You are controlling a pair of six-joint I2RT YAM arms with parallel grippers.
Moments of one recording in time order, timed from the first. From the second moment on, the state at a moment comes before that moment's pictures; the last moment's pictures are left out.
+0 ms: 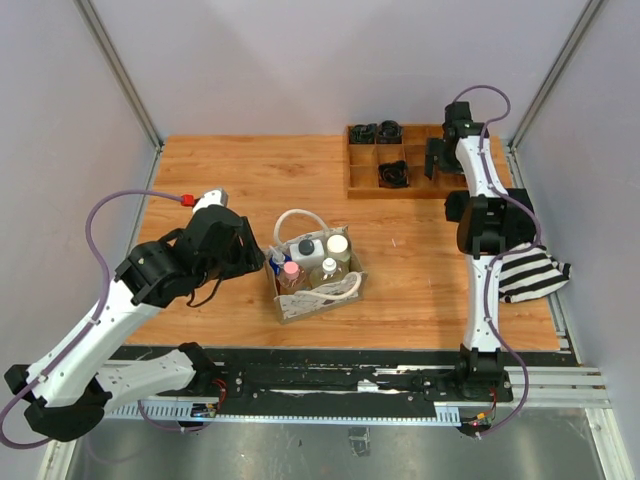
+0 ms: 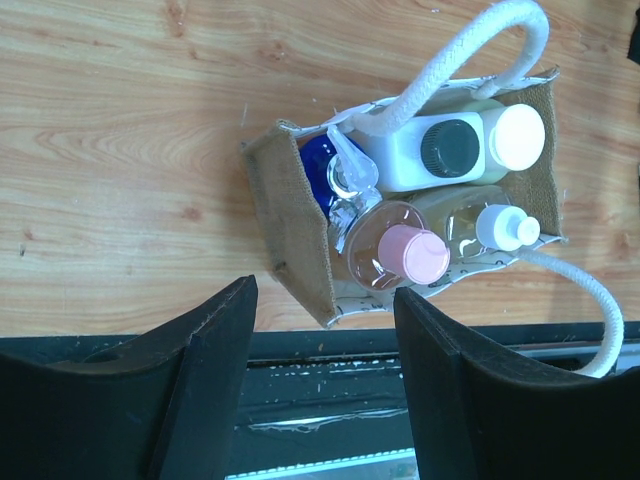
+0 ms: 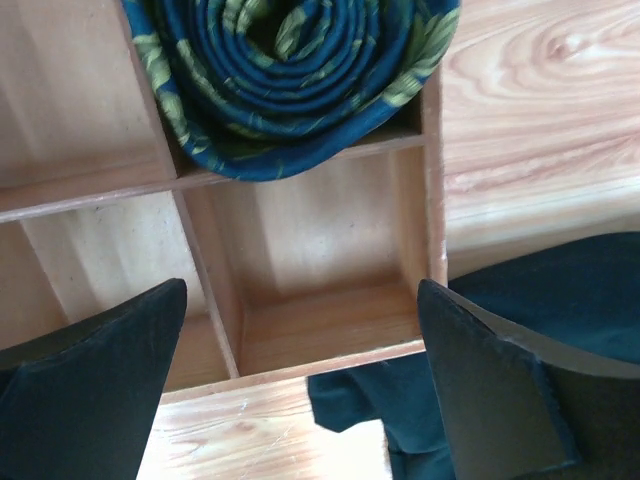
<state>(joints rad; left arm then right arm) -0.77 0.95 1.27 -1.12 -0.38 -0.86 -0.01 2.55 2.49 -1.01 0.17 0.07</state>
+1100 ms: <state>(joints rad) -0.77 0.93 1.25 -1.12 -0.34 -0.89 -0.24 2.42 2.33 -0.93 0.31 0.23</state>
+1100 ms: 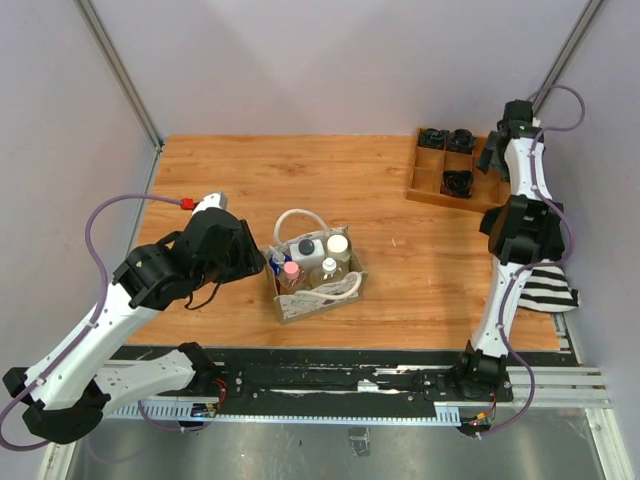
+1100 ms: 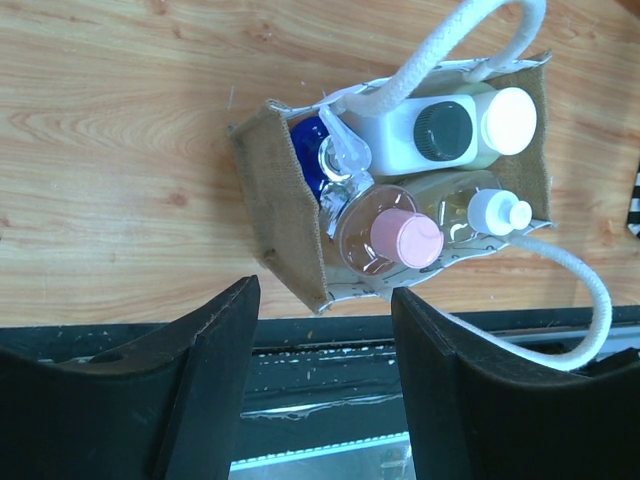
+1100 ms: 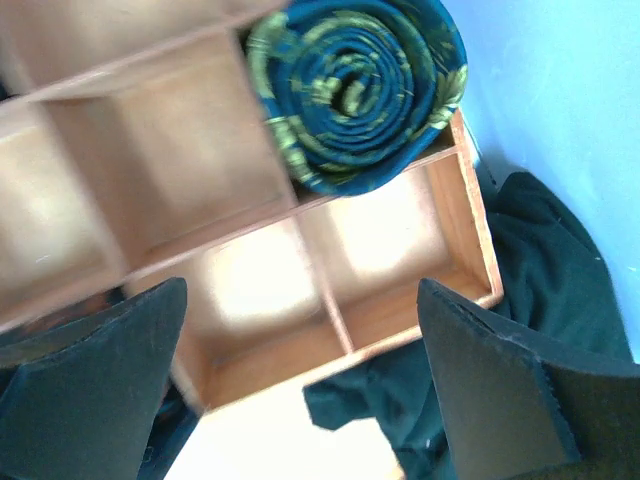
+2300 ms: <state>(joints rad) -0.77 1.06 1.19 -0.94 -0.43 -0.85 0.71 1.34 1.38 -0.71 0.05 0.07</state>
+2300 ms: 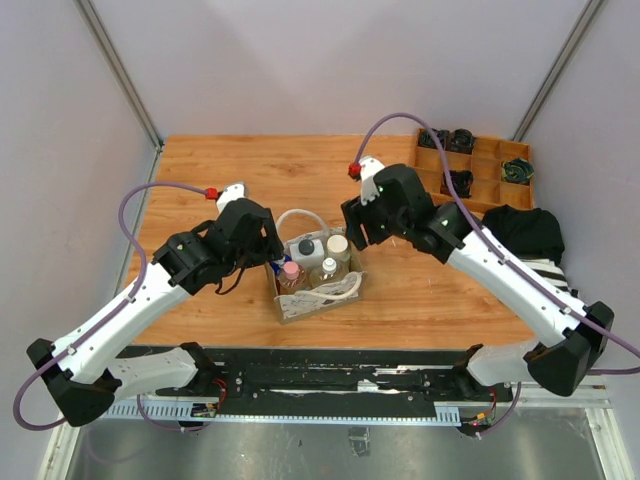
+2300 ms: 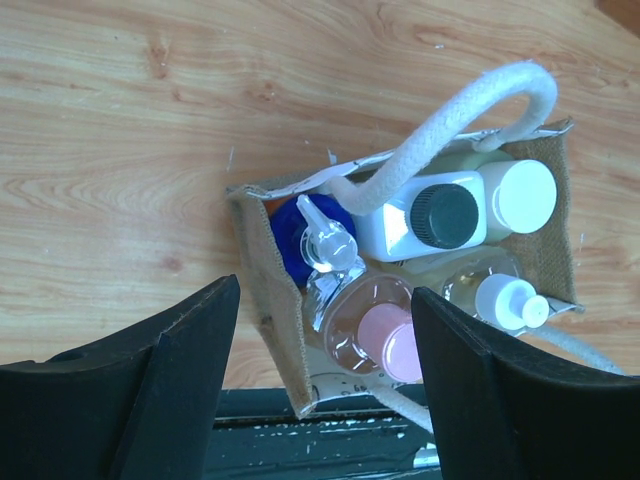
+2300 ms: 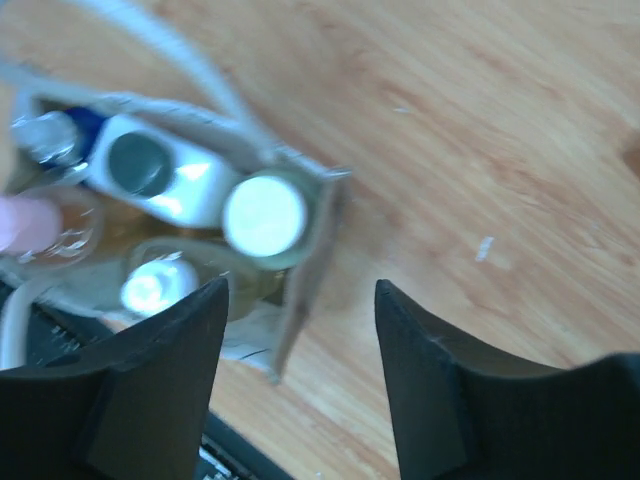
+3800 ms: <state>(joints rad) -0.77 1.01 1.10 -0.92 -0.42 -0.87 0.97 1.39 1.23 -0.57 0.01 0.25</state>
